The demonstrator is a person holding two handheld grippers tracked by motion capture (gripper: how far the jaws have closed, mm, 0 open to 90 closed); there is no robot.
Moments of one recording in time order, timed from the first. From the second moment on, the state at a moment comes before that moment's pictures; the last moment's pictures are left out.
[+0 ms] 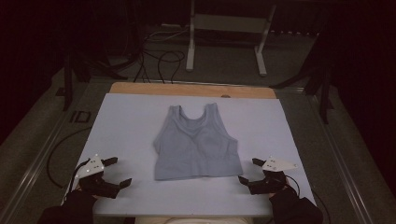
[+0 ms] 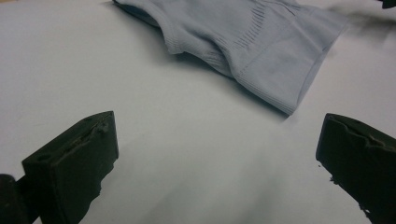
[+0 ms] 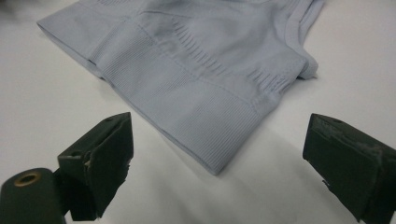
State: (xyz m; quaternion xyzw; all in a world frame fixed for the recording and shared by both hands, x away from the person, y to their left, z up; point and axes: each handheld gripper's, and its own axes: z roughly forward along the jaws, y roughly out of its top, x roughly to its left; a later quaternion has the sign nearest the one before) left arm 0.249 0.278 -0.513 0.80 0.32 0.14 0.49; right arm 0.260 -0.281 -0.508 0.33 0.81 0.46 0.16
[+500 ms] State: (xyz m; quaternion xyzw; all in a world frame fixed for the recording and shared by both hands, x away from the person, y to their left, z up) left arm 0.249 0.271 -0.511 0.81 0.32 0.13 0.48; right arm 0.257 -0.278 -0.501 0.33 0.81 0.46 0.15
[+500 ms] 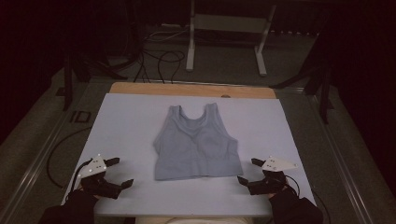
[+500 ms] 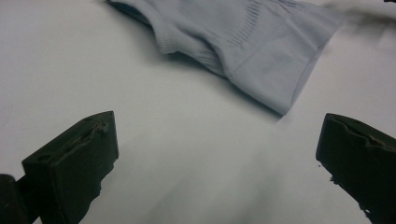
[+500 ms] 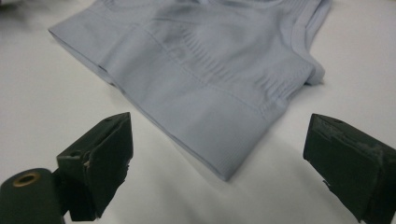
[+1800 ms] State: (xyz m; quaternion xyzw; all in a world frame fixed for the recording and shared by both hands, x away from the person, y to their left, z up) left arm 0.272 0.224 -0.430 0.83 0.27 0.13 0.47; right arm 0.329 -0.214 -0.387 0.24 0.80 0.52 0.17
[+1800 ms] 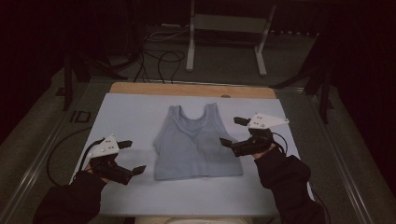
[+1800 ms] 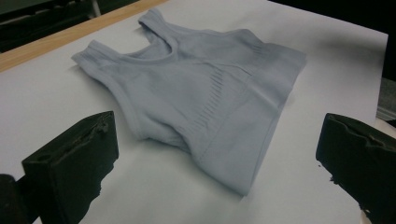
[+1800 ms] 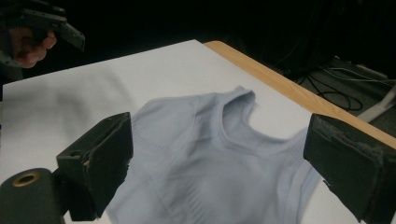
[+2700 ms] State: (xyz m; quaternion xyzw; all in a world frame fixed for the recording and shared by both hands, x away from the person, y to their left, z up) left arm 0.283 0.182 -0.450 0.83 0.32 0.13 0.45; right arm 0.411 -0.126 -0.386 0.21 0.82 0.52 0.13
